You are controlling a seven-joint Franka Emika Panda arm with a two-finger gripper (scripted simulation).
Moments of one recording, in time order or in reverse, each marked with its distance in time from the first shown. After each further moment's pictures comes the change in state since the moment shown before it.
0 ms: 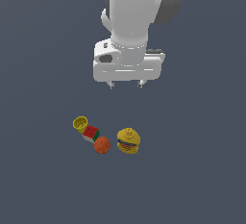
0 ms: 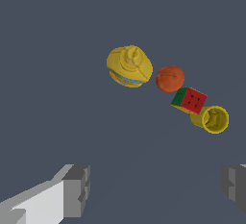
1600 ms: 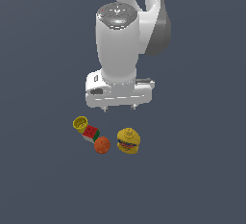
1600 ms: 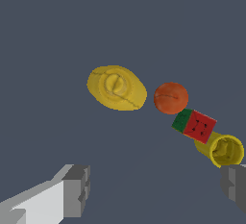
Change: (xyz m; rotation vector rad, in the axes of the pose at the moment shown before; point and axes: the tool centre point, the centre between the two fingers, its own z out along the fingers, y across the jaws) arm 0.051 0.026 0.058 0.018 0.005 -0.018
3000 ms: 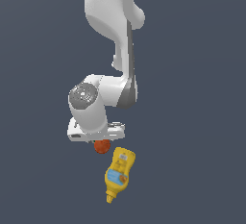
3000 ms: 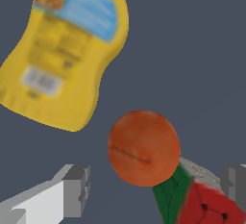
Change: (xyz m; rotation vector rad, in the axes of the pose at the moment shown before) arm 0.051 0.087 0.149 0.008 0.019 0.036
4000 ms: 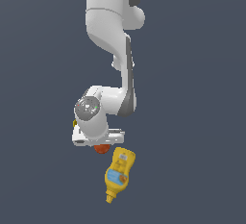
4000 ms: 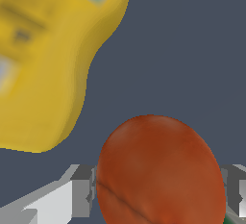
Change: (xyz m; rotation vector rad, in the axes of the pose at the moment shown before) arm 0.000 0.001 0.049 0.000 0.000 0.000
